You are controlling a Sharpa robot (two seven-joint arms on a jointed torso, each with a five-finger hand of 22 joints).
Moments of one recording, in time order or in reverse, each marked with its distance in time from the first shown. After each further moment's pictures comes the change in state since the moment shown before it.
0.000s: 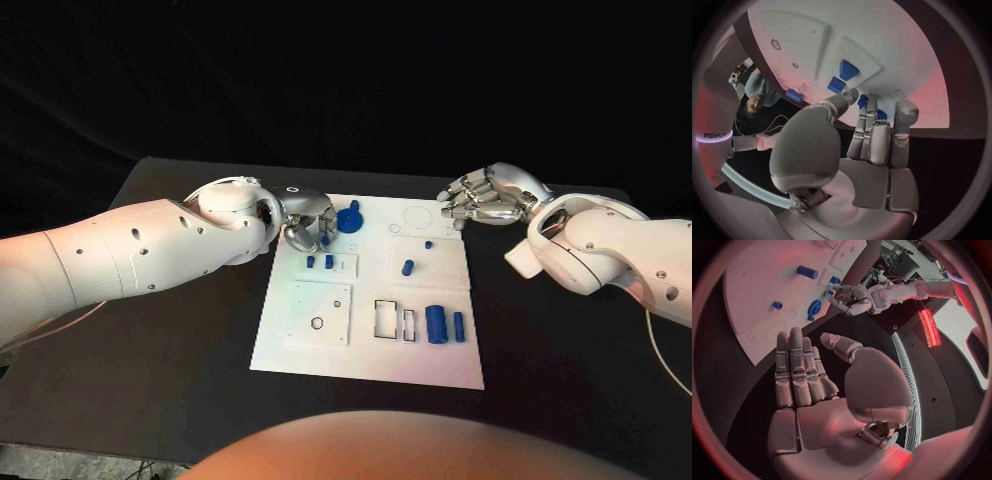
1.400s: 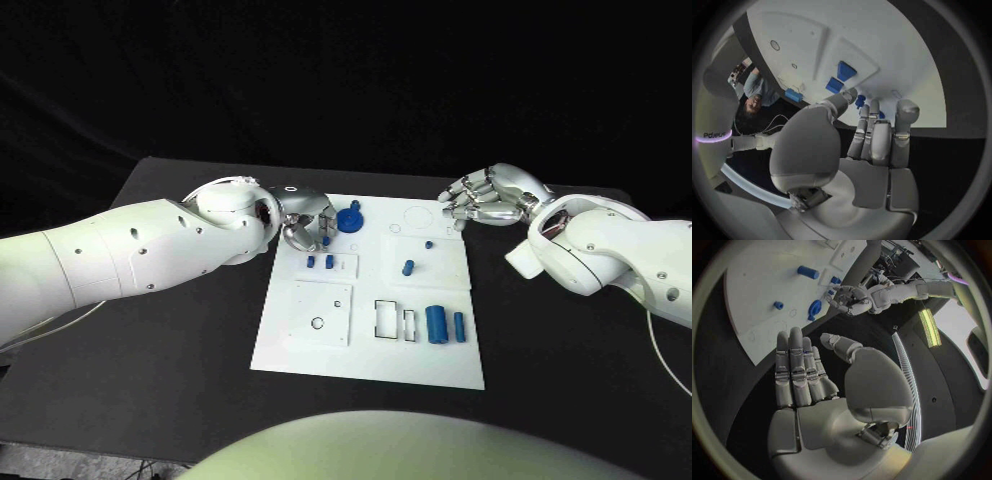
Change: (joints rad) left arm 0.000 -0.006 0.000 -0.001 0.004 -0.009 -0.005; left_hand 0.000 0.000 -0.028 0.006 0.004 -0.086 -0.014 -0.054 -0.004 -0.091 0.044 -0.018 0.016 -0.038 0.030 -0.008 -0.059 0.000 -0.021 0.021 -0.015 0.000; right arm -0.002 0.000 0.000 -0.002 0.000 0.000 0.000; right_hand 0.000 0.000 0.004 0.004 0.000 0.000 0.000 0.000 0.001 0.000 0.000 0.000 0.000 0.000 0.000 0.000 0.002 0.000 0.009 -0.002 -0.007 -0.010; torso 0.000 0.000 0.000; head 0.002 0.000
